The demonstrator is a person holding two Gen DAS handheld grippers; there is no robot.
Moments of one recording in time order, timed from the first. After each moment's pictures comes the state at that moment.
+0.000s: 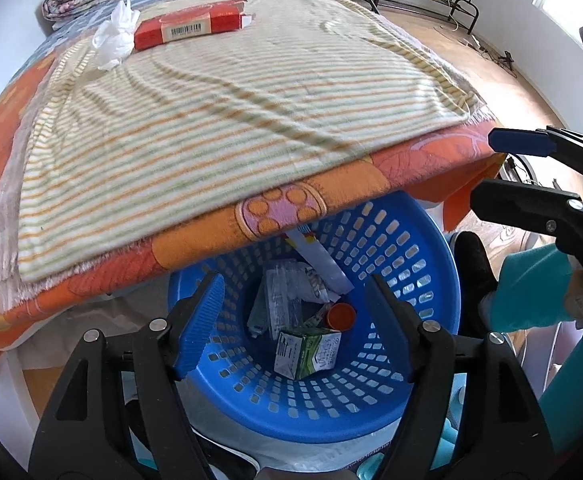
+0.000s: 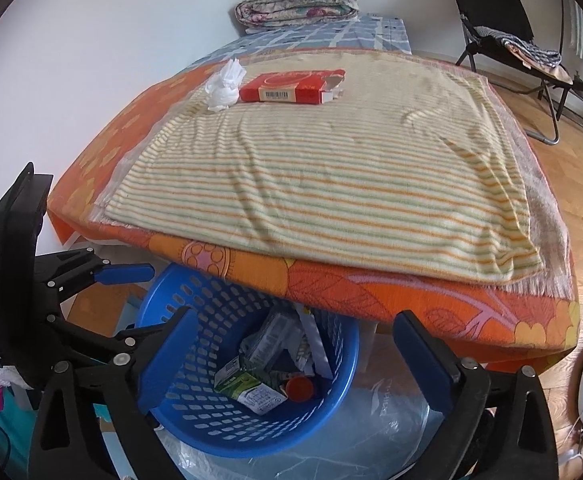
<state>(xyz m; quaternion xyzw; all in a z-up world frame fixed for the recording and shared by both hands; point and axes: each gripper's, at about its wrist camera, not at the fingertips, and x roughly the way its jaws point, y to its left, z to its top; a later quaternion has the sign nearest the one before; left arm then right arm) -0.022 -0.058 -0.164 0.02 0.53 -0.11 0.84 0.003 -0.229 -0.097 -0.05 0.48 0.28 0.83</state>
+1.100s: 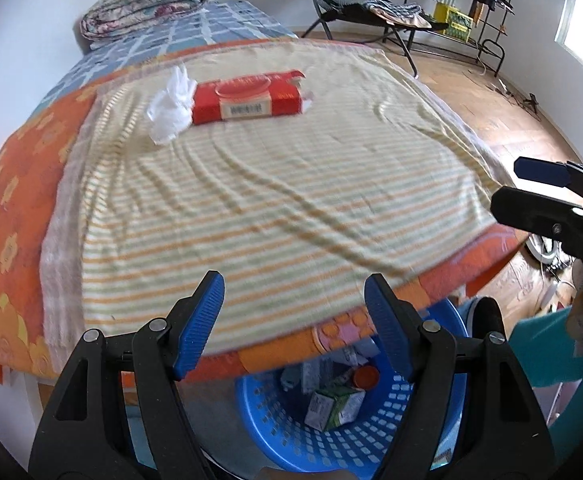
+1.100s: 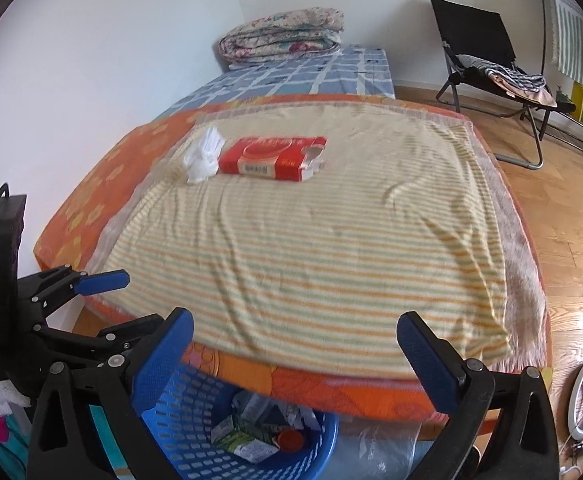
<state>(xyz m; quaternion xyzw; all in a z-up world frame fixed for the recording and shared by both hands) 0.030 -0.025 -0.109 0.01 0.47 -0.05 0.88 0.059 -0.218 -0.049 -0.03 0.44 0.25 0.86</state>
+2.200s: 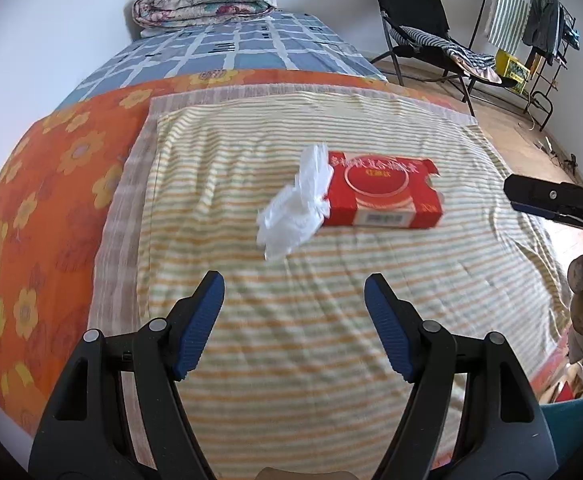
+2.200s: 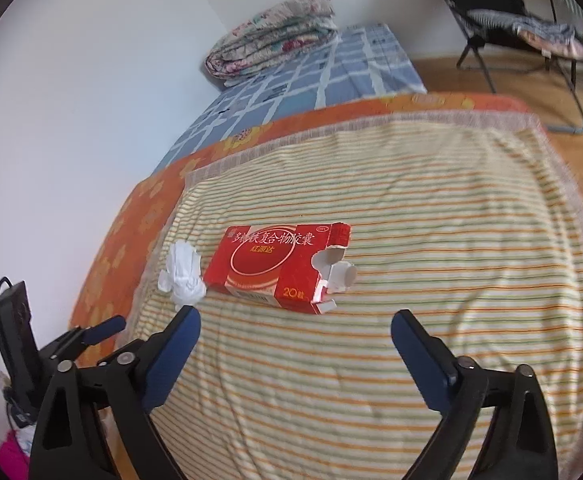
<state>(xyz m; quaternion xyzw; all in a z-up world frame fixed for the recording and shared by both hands) 0.159 0.085 -0.104 -0.05 0.45 0.03 0.89 0.248 -0.163 -0.067 0.10 0.47 0.29 0.82</state>
